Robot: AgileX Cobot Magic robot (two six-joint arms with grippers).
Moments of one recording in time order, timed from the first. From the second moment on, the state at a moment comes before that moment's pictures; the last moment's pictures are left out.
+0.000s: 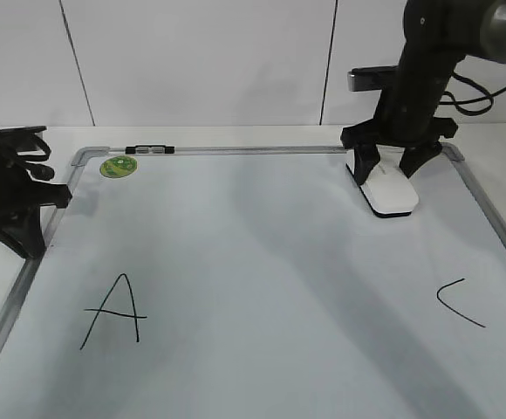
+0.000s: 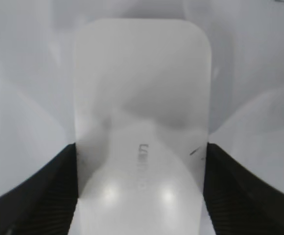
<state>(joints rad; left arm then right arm) -0.11 2.02 -1.34 -0.15 0.96 0.00 0.18 2.32 -2.05 0.02 1.23 0.00</state>
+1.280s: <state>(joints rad) -0.11 2.02 -1.34 -0.15 0.97 0.00 0.30 2.32 -2.05 -0.01 1.23 0.03</state>
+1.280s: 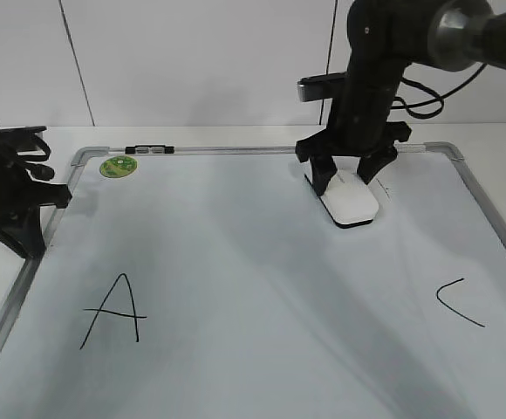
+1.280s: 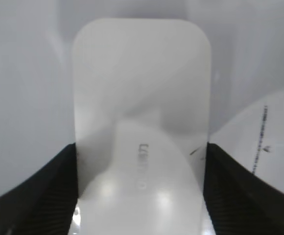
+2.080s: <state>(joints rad) -0.11 2.02 -1.34 -0.15 0.96 0.00 0.17 2.27 -1.92 -0.07 1.18 0.06</state>
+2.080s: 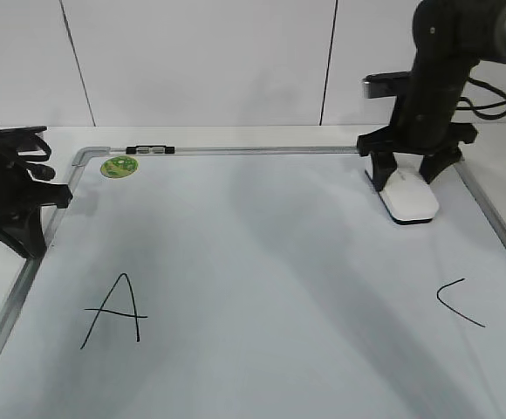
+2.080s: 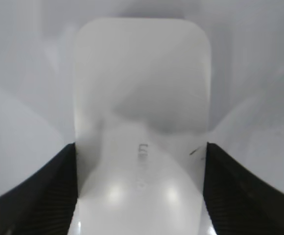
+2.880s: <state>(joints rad) -0.11 2.02 -1.34 -0.15 0.97 0.00 0.32 2.26 -1.92 -0.06 1.20 0.07</state>
